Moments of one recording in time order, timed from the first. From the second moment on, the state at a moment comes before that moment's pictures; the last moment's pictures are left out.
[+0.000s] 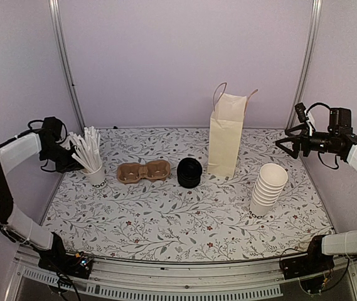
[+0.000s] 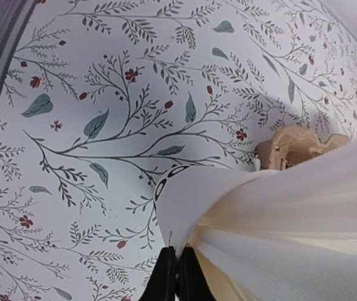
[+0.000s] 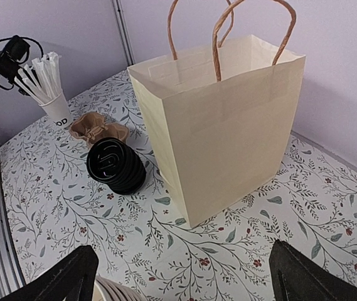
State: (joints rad) left arm 0.09 1.42 1.05 -0.75 0.24 -0.26; right arm -0.11 1.14 0.99 -0.44 -0.90 -0.37
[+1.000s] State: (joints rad) left arm 0.11 1.43 1.09 -0.62 0.16 -0.32; right arm -0.11 1.15 0.99 -0.44 -0.90 -0.38
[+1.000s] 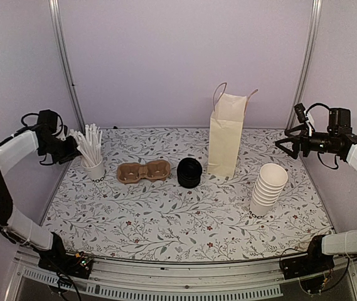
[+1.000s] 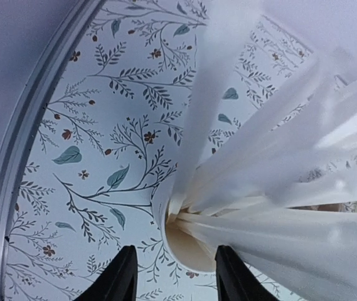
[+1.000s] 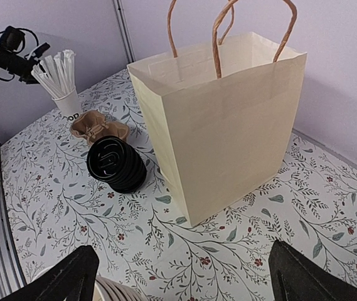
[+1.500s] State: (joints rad) left arm -0.22 1.07 1.24 -0.52 0.16 -0.18; right arm -0.11 1.21 1.05 -0.53 -0.82 -0.46
